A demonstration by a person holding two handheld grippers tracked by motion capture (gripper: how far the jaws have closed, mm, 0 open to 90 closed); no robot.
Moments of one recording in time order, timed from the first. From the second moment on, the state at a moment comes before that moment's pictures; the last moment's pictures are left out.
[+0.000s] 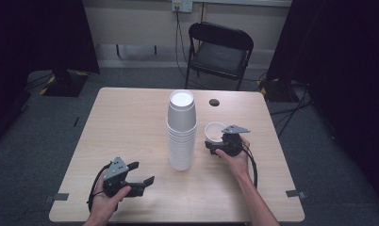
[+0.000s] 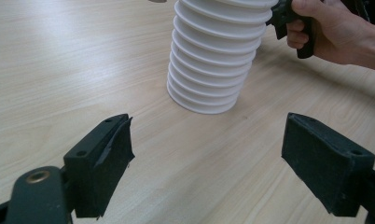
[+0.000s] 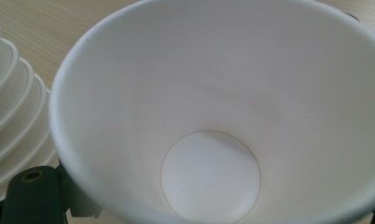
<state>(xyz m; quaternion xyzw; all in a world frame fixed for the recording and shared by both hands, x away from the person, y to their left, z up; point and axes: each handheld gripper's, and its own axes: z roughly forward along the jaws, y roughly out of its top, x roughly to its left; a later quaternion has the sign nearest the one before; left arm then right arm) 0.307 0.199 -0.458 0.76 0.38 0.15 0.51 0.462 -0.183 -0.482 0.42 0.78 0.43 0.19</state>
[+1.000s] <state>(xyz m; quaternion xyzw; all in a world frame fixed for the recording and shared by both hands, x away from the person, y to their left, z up) 0.308 0.200 -0.458 0.75 0.39 0.15 0.51 0.442 -0.201 -0.482 0.42 0.78 0.42 0.19</state>
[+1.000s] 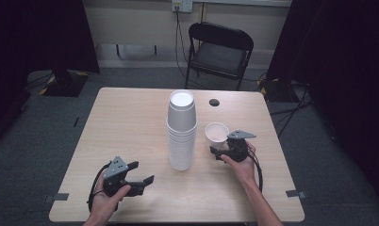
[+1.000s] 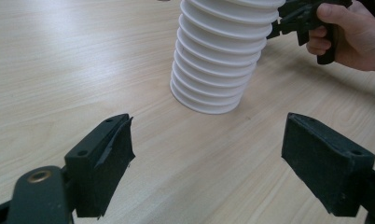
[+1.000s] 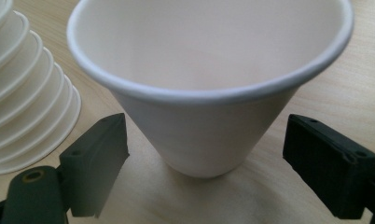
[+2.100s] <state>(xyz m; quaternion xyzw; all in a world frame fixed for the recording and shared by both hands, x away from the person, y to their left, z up) 0.317 0.209 -0.459 0.74 0.41 0.15 0.51 0.365 -0.243 -0.437 0.43 0.75 0.47 0.19</state>
